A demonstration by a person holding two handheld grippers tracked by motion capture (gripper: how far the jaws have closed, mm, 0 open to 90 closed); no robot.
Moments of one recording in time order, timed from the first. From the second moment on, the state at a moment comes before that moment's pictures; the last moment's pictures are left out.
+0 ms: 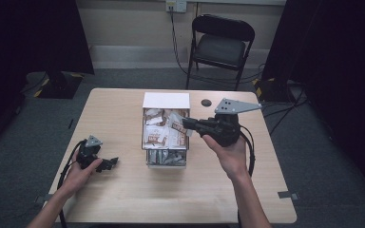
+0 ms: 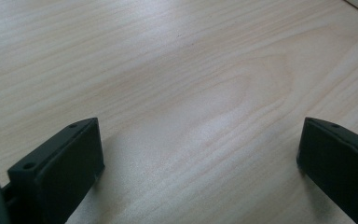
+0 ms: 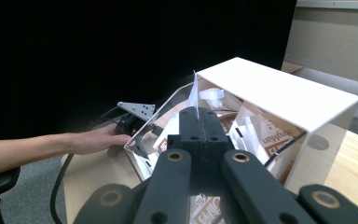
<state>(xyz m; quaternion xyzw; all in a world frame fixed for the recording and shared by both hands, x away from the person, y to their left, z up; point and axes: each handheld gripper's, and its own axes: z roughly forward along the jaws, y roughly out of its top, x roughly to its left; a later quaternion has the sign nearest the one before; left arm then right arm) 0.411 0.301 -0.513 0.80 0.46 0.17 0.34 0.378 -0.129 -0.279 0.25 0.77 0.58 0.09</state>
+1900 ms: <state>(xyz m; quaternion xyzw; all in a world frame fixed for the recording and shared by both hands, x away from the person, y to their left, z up) 0.411 0.301 -0.513 0.80 0.46 0.17 0.34 0.383 -0.203 -0.312 0.34 0.76 0.54 0.12</state>
